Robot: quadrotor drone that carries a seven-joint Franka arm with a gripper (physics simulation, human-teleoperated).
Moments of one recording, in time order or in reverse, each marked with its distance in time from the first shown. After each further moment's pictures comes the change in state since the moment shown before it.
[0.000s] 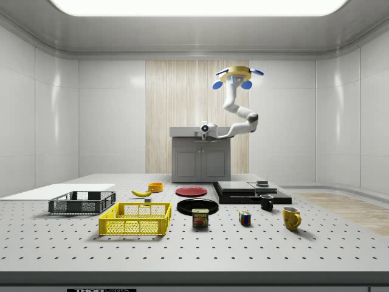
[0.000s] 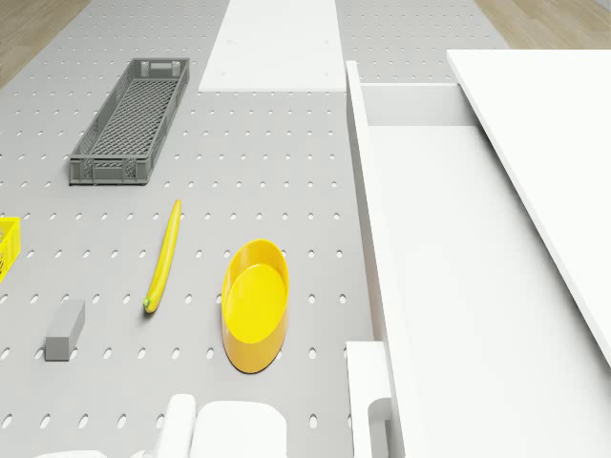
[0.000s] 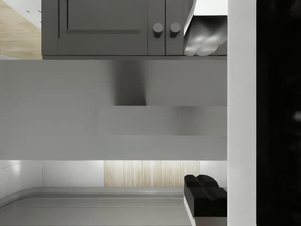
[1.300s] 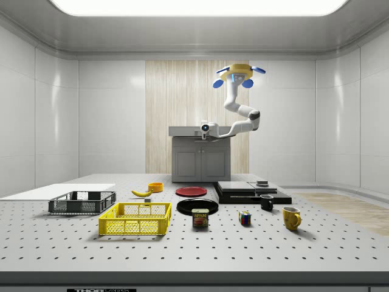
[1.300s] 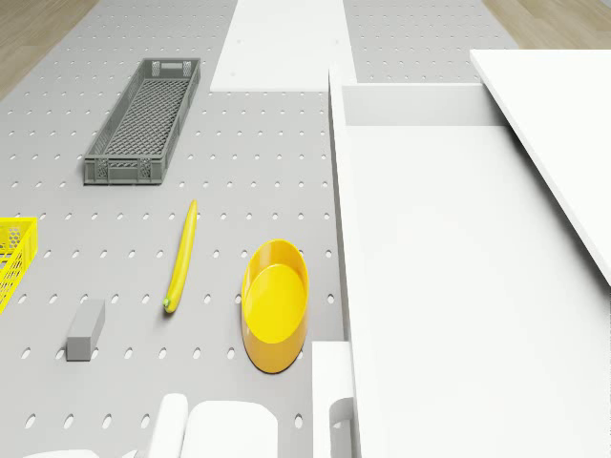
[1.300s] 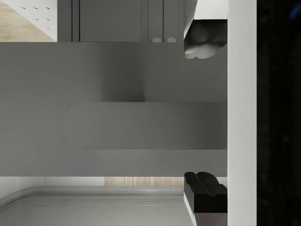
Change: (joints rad) arm 0.040 -0.044 -0.022 0.002 -0.044 0.027 0.032
